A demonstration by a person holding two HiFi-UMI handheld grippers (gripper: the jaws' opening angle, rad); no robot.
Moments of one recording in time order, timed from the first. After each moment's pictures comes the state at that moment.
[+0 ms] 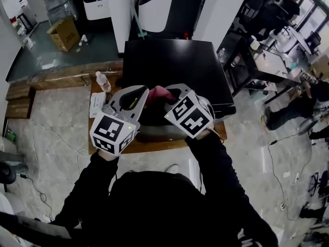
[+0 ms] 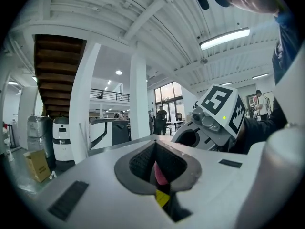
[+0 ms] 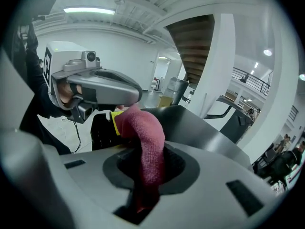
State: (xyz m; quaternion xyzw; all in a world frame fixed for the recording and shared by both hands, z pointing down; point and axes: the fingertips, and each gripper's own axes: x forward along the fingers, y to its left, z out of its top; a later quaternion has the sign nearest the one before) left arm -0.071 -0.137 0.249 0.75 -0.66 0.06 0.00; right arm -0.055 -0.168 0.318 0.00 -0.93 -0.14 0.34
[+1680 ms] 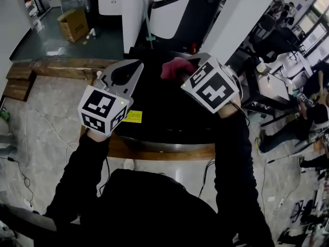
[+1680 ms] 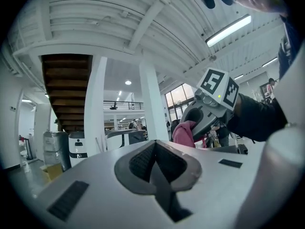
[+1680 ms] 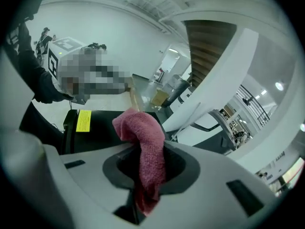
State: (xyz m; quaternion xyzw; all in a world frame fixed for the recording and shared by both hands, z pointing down) left arm -0.141 -0.206 0.182 0.68 -0.73 0.06 -0.06; right arm -0.083 -0.291 0.212 0.01 -0.88 -0.28 0.39
